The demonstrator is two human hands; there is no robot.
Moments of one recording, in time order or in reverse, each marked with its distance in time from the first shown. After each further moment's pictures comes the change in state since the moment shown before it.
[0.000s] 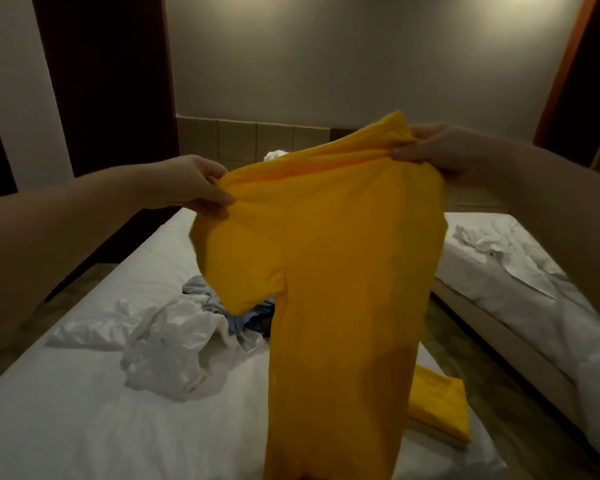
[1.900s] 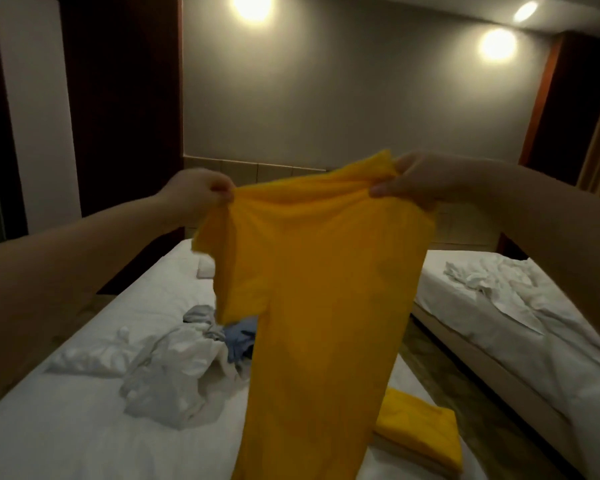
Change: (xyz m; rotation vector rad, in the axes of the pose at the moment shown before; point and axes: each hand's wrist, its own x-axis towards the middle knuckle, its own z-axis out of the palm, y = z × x) left_hand -0.066 0.031 0.001 0.240 0.448 0.247; right_hand -0.055 -0.067 0.017 -0.486 0.001 0.015
